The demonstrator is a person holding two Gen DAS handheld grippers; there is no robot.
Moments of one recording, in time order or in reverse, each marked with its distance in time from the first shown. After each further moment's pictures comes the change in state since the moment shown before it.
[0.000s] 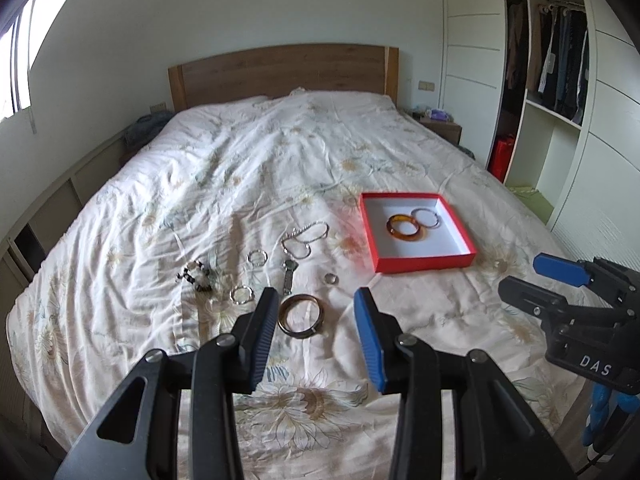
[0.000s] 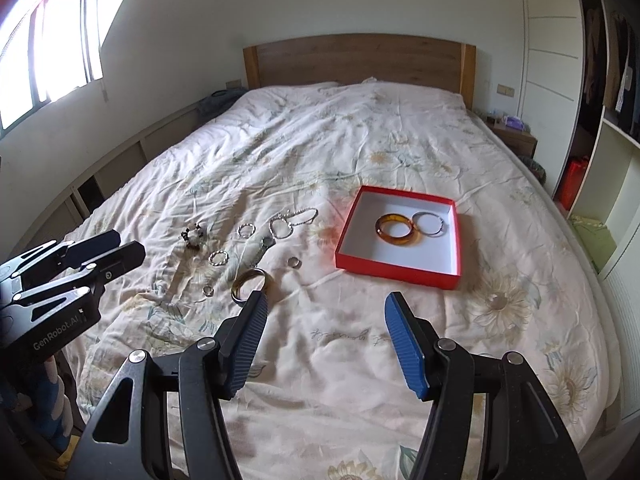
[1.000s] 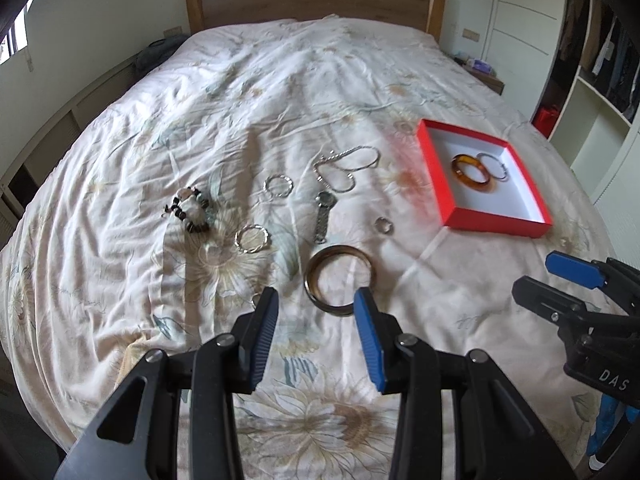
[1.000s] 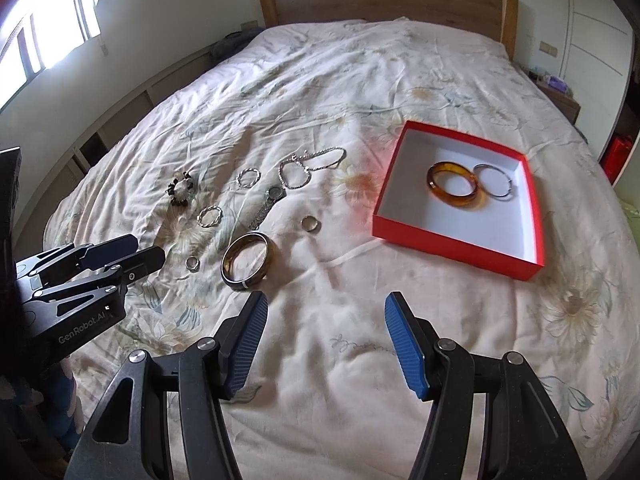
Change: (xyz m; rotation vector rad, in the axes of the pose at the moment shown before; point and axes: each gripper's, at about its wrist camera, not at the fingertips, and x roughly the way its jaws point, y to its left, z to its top) left arm 0.133 0.047 -0.023 -0.101 0.257 0.055; right arm 0.135 0.013 0.008 -0.031 0.203 0.083
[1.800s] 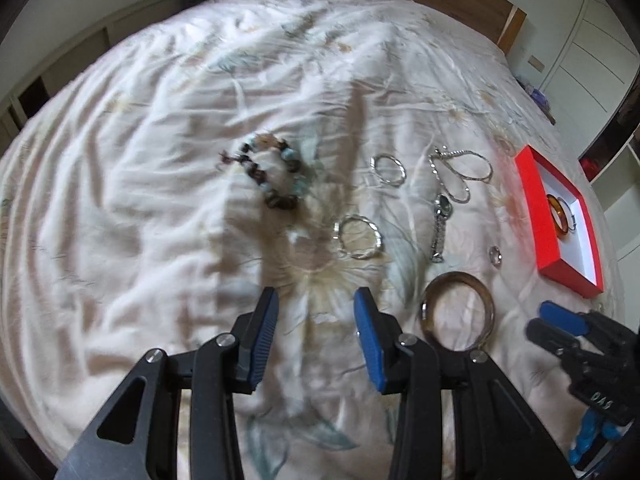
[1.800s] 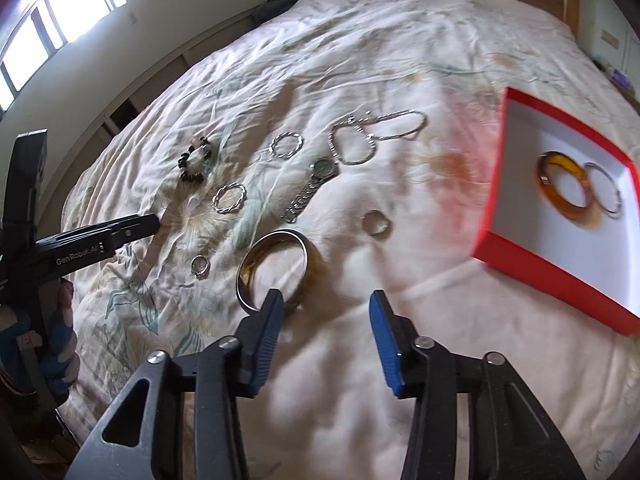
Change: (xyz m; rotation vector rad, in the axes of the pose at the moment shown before) left arm 0.084 0.112 0.010 -0.251 0.109 -0.018; right arm 0.109 0.026 0.030 -0.077 0.133 0.182
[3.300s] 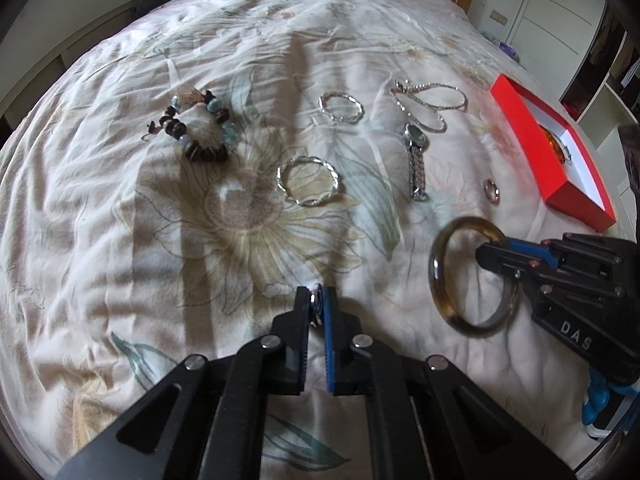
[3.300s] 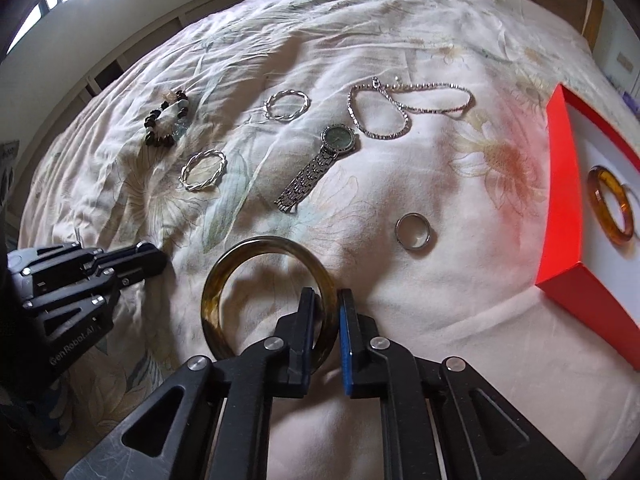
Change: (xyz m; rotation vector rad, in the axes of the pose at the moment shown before) left arm 0.037 -0.028 -0.031 0.171 0.027 -0.029; right arm 0.060 0.023 0.006 -0.091 0.066 -0.125
